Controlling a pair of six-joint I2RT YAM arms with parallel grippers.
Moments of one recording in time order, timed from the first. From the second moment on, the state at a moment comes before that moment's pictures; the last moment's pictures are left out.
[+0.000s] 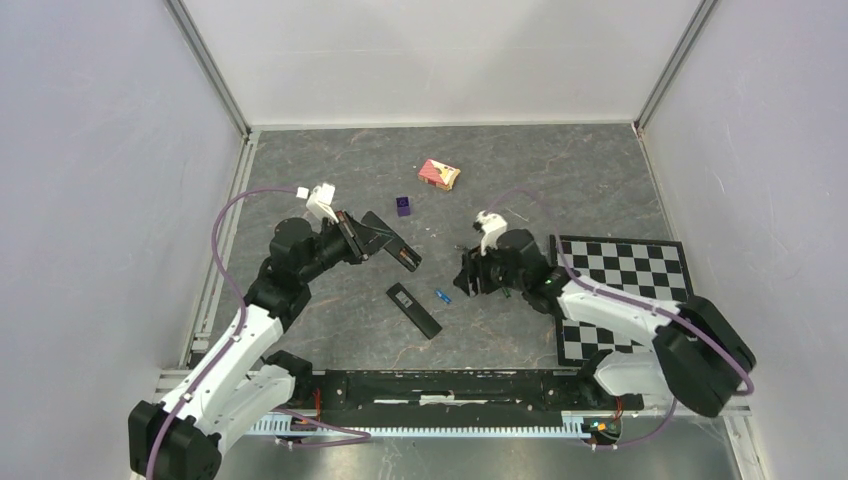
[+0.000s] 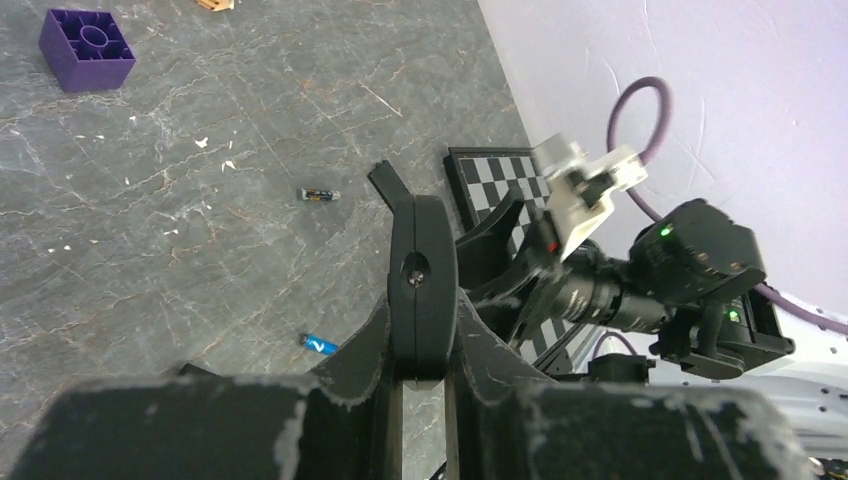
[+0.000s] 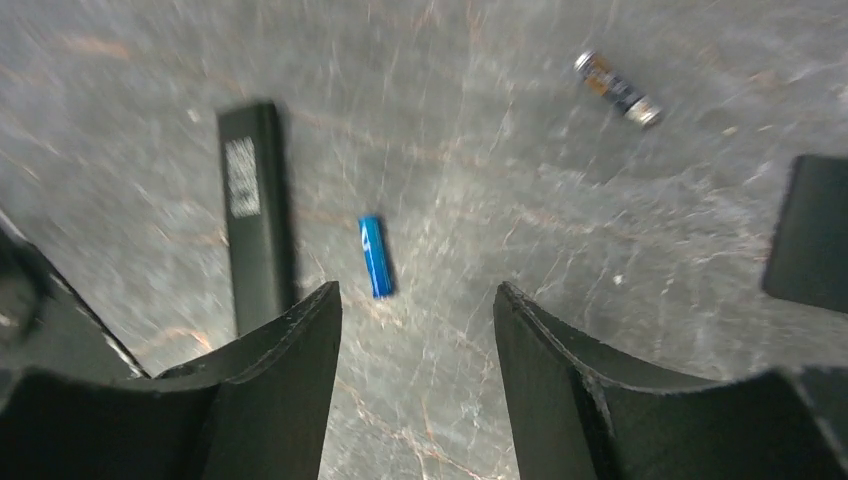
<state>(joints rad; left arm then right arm) -0.38 0.84 0.59 0.05 0.37 -0.78 0.69 1.24 0.57 0.13 -0.14 0.37</state>
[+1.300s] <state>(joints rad) -0.37 0.80 0.62 -0.09 0.32 -0.70 0.95 1.59 0.71 0.11 0.00 -0.01</state>
